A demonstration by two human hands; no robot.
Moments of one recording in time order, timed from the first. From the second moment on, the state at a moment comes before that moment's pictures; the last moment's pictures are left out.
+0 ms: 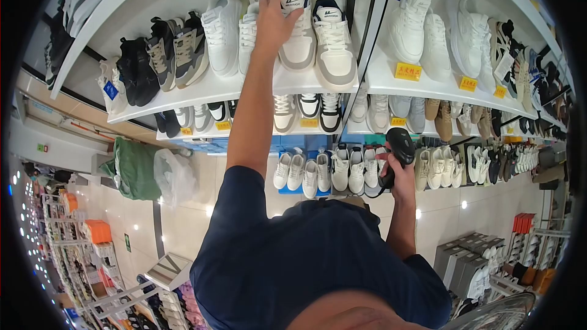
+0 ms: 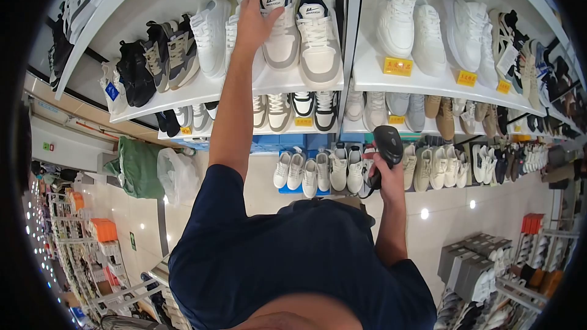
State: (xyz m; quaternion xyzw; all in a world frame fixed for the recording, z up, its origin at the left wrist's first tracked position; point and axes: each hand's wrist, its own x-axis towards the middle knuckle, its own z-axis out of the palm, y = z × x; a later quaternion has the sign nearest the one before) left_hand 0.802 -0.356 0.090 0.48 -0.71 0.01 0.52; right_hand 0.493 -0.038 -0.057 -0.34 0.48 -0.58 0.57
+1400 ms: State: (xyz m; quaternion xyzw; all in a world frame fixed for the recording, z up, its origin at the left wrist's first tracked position) left_hand 0.833 -0.057 0.024 0.36 -0.76 -0.40 0.36; right_hand 0.578 -0.001 -0.062 -0.29 0.40 -0.57 0.65
